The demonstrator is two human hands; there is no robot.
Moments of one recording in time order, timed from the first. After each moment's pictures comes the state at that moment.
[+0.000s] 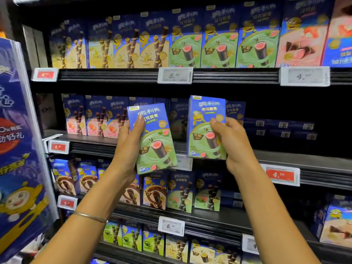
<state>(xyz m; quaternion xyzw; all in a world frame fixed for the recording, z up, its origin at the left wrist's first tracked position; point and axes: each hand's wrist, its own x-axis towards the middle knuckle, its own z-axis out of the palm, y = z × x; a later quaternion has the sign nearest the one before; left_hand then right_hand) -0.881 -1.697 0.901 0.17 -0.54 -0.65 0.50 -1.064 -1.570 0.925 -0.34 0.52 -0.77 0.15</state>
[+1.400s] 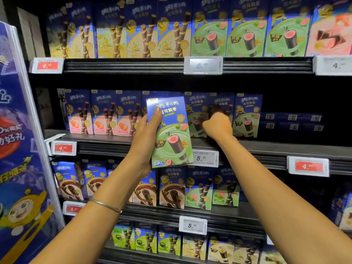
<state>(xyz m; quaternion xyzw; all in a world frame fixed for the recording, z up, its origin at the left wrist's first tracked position) -0.867 -1.748 0.901 0.13 -0.59 -0.68 0.41 -1.093 -1.704 0.924 -0.31 0.84 -0.43 -0.12</state>
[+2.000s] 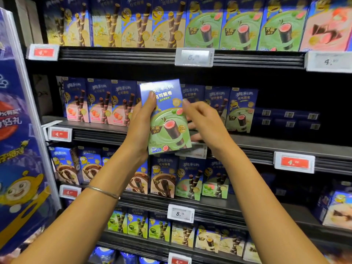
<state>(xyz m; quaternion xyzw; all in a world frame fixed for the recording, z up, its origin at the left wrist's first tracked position) -0.876 -1.717 0.911 0.11 -0.56 -0.68 0.46 -1.012 -1.625 0.919 -0.51 0.59 -0.62 0.10</state>
